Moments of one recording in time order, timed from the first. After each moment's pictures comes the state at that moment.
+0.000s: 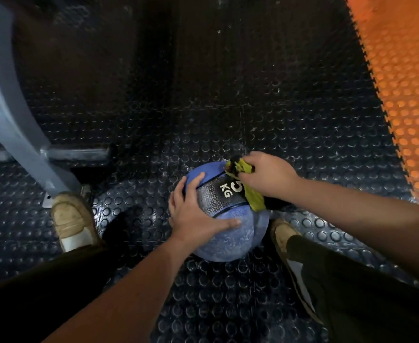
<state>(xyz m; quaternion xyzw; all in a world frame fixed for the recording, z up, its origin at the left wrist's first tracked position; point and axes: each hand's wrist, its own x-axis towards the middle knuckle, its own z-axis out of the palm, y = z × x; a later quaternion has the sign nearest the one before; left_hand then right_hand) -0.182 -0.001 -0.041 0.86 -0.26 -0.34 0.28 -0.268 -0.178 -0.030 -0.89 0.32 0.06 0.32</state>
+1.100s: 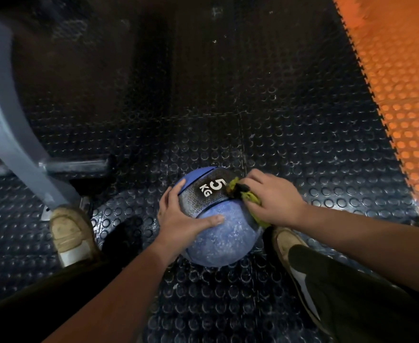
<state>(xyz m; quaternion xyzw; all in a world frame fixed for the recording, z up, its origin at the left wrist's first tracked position) -0.152 0.007 -0.042 0.83 -0.20 -0.39 0.35 -0.296 -0.163 -0.045 -0.96 0.18 0.01 0.20</state>
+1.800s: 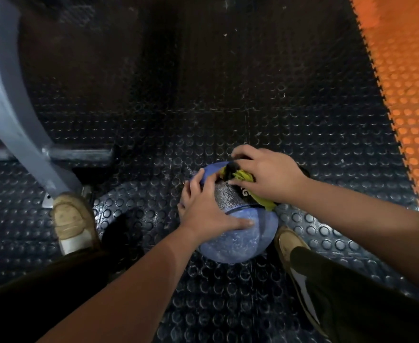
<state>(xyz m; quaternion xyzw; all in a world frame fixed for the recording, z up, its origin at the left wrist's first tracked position) -0.169 -0.027 -0.036 0.84 -0.34 -0.38 0.18 -0.260 -0.180 -0.019 -0.98 0.13 0.01 0.15</state>
